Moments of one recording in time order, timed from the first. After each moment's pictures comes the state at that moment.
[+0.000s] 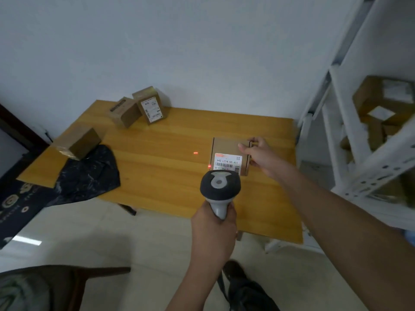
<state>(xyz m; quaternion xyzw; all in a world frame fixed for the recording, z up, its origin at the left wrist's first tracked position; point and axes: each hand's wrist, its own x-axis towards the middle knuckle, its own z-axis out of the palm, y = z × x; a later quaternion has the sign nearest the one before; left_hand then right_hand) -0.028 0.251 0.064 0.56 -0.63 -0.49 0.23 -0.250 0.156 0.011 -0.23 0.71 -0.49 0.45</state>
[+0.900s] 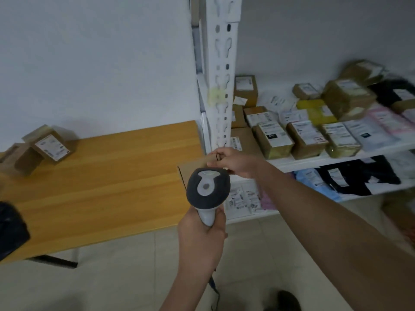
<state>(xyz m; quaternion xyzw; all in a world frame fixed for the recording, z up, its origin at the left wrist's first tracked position) -0.111 0.429 0.106 0.38 -0.72 -0.54 0.19 -0.346 0.397 0.052 -0.27 0.72 -0.45 0.46</state>
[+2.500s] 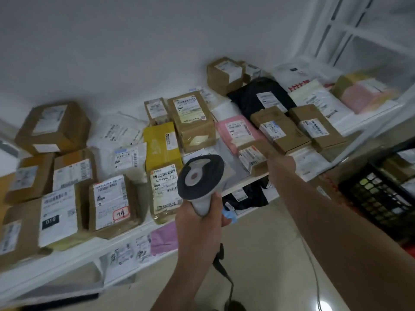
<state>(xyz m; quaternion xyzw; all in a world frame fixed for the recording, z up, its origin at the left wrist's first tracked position) -0.631 0.736 0.079 0.37 -0.66 -0.64 0.14 -0.852 0.855 -0.021 0.29 0.77 -0.56 0.12</state>
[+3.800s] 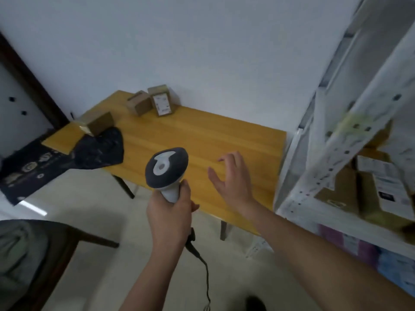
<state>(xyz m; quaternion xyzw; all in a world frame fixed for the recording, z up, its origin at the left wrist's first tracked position) -0.034 0.345 0.111 0.63 -0.46 -0.43 0.45 -0.196 0.290 0.023 -0.63 0.66 -0.41 -0.02</state>
